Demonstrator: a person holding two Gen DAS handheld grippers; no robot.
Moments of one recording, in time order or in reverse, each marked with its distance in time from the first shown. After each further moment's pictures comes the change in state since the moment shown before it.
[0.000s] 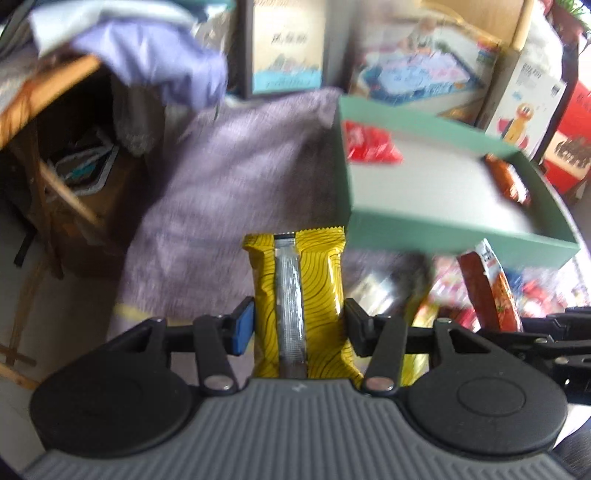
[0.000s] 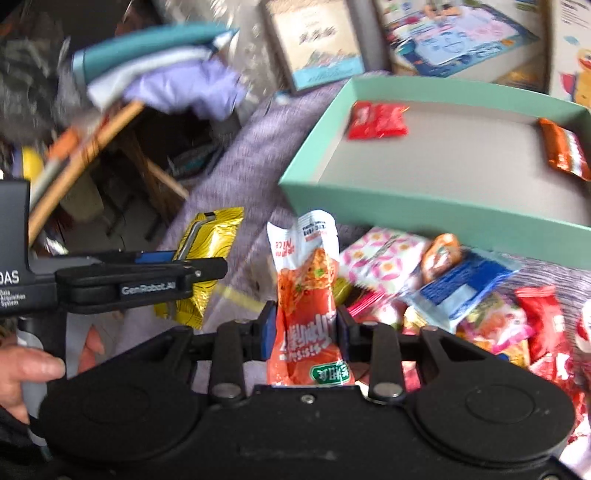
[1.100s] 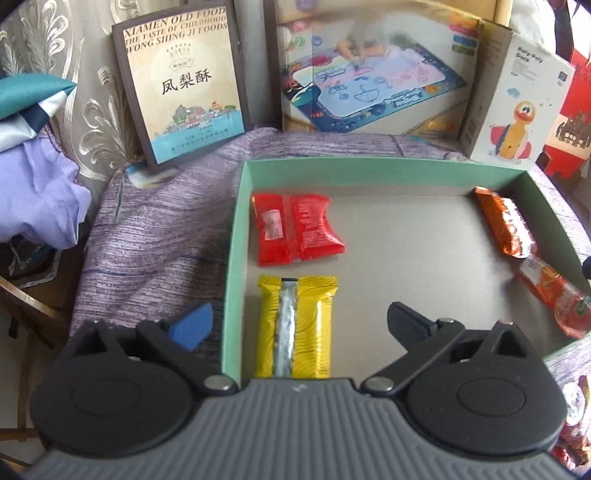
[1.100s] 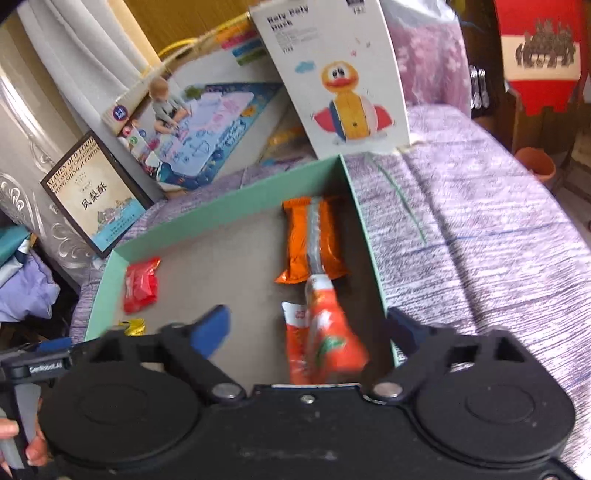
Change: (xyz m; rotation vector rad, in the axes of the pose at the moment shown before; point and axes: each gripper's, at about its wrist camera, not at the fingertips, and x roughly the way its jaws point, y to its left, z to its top) left arm 0.099 -0.107 0.122 0.138 0.019 0.027; right arm -0.044 -0.223 0.074 0.351 -0.200 -0.284
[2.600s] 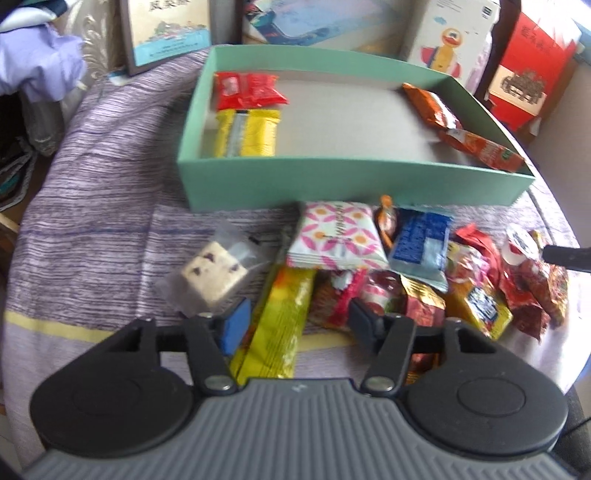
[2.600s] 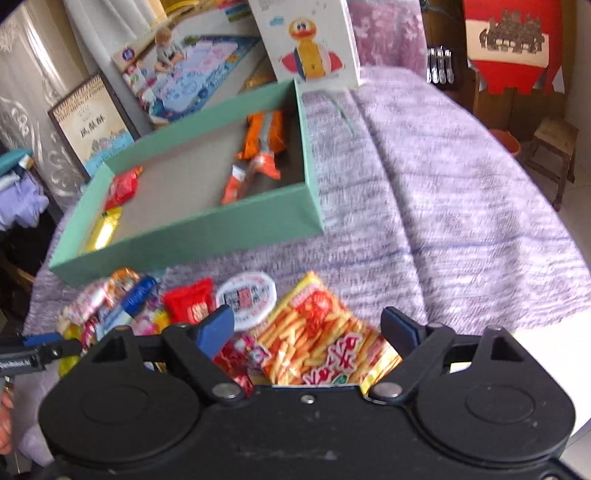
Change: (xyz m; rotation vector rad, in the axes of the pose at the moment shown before) left arm -0.050 -0.003 -0.145 0.014 0.106 -0.169; right arm -0.061 -0.037 -0.131 -0.058 0.089 -0.063
